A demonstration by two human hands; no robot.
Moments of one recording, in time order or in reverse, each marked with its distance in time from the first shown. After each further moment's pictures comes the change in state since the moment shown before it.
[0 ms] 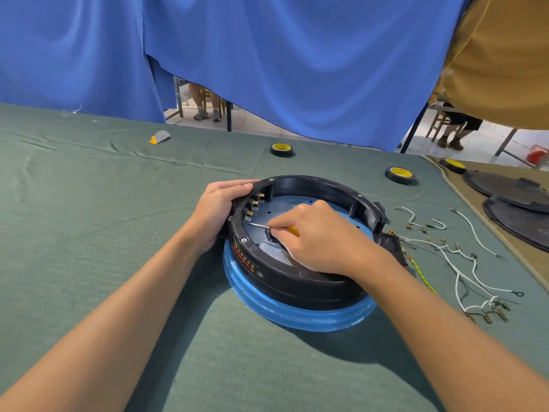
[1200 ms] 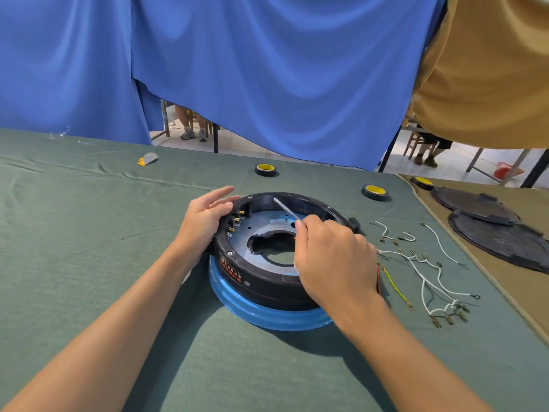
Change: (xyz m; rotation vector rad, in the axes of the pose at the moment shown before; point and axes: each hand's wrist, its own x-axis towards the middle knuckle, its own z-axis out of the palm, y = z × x) left_hand 0.001 0.001 -0.001 0.094 0.093 0.086; right_hand -0.045 -0.019 -0.001 -0.404 0.654 0.376
